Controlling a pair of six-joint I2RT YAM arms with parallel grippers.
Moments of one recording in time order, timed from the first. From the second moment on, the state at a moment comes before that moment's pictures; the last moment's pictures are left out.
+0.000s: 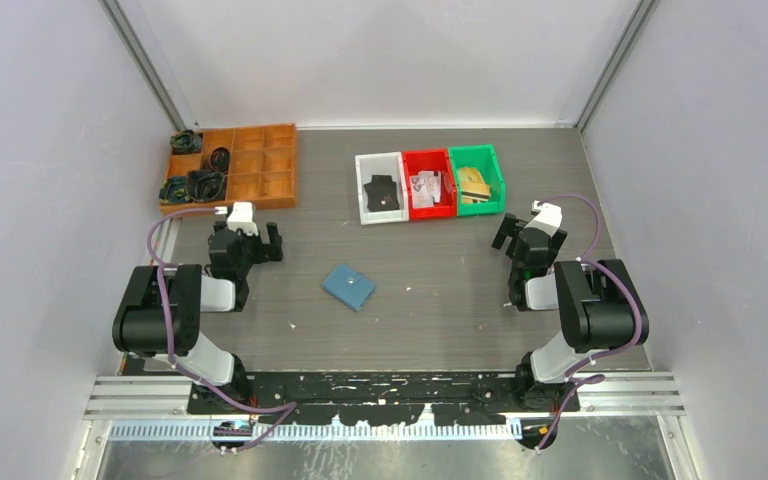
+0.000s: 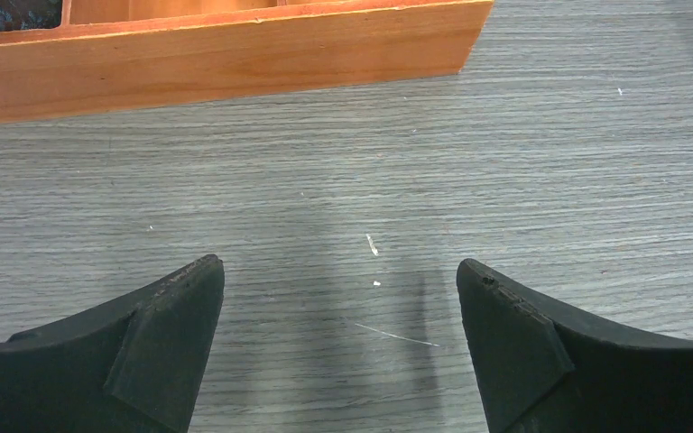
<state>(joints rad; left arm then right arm) 0.02 1.57 0.34 0.88 0.09 0.00 0.02 1.57 0.33 0.90 0.35 0.18</state>
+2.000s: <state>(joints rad) 0.16 1.19 1.00 -0.73 0.34 0.21 0.23 1.93 1.49 -0.32 0.16 0.40</state>
